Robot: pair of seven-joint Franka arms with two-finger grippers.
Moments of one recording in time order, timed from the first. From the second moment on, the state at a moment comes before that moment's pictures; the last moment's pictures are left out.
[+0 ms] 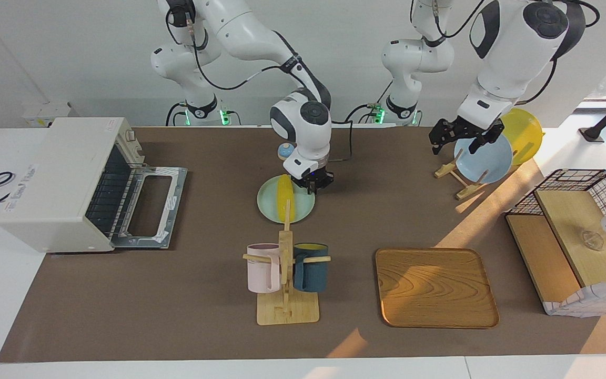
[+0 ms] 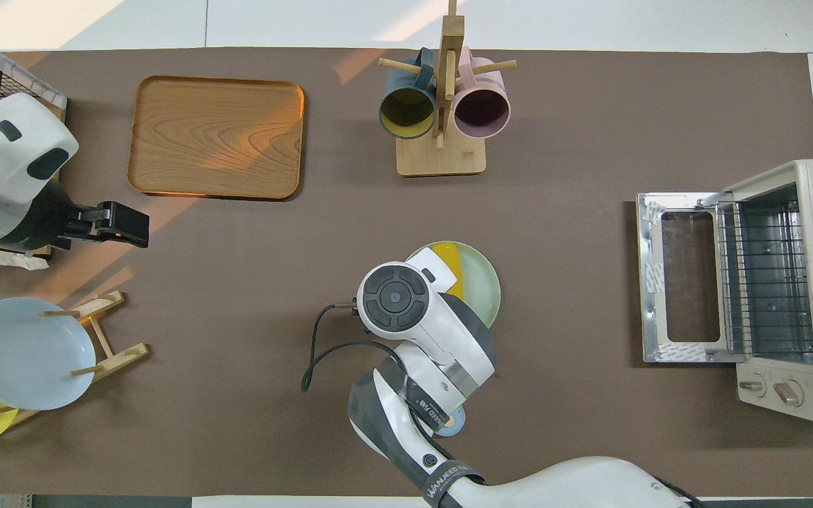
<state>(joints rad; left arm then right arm) -0.16 -0.04 -0.04 -1.71 -0.02 1.62 -0.13 0.67 0.37 0.06 -1.91 -0.01 2.25 0.80</state>
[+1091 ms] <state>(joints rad) -0.16 -0.04 -0.03 -1.71 -0.02 1.62 -0.12 0.20 0.18 0.04 -1.77 -0.22 1.67 0.21</state>
